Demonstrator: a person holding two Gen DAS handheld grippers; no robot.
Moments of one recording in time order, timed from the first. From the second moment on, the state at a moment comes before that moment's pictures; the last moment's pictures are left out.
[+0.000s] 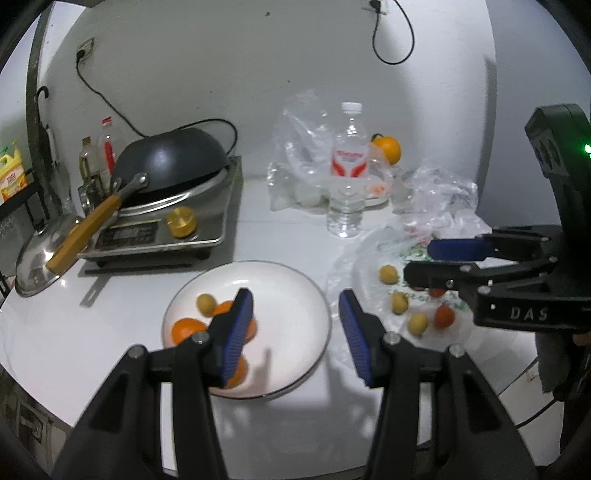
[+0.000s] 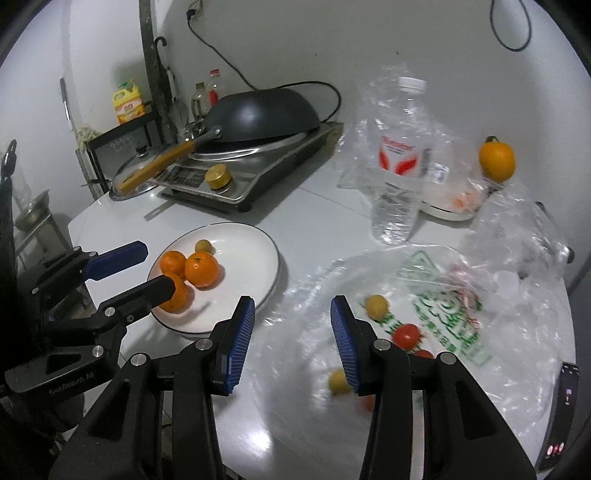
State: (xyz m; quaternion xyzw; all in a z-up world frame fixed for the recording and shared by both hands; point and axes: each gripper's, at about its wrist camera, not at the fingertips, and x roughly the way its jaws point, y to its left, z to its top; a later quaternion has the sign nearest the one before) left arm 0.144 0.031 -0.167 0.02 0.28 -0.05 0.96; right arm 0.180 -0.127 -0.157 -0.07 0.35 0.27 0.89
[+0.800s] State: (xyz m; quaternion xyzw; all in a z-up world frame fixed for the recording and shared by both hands) left arm 0.162 -0.065 -0.174 0.07 0.30 -0.09 0.95; right arm 0.175 -0.228 -0.184 -0.04 0.36 0.23 0.90
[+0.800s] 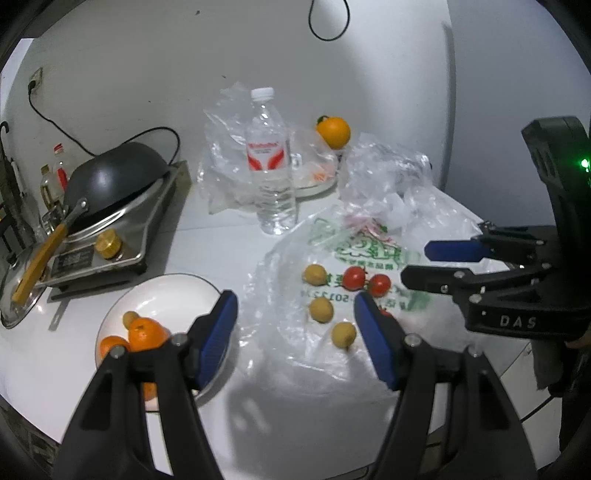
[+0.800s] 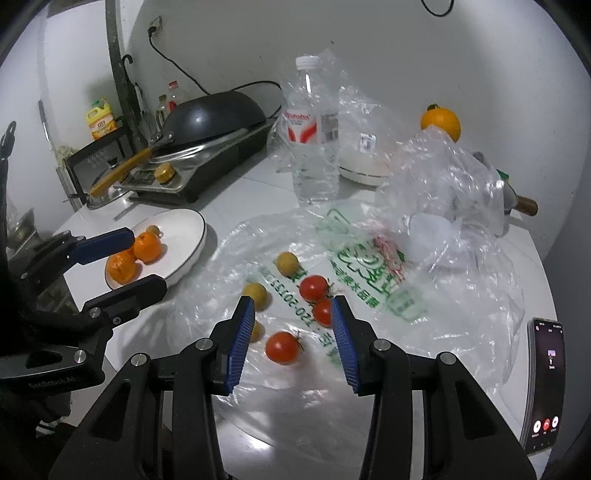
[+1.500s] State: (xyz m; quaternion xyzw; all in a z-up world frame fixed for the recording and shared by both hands) left arm 0.174 -0.078 -0.207 0.07 0.34 -0.09 0.93; right arm 0.187 -0.223 -0.223 -0.04 0.40 0.26 0.88
